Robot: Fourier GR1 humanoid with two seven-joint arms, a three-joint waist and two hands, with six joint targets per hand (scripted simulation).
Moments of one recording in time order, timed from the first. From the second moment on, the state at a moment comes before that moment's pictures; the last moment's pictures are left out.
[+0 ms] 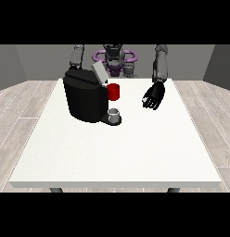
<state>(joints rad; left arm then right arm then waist) -0.62 0.45 -0.08 -0.77 -0.74 0.00 -0.21 -0.27 -0.02 0.05 -1.38 0.15 -0.13 -0.02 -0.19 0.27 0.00</state>
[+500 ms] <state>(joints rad) -0.66 0.42 -0.13 -0.68 -0.84 -0.04 -0.19 -0.27 -0.03 0.02 -1.30 0.17 -0.16 -0.01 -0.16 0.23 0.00</state>
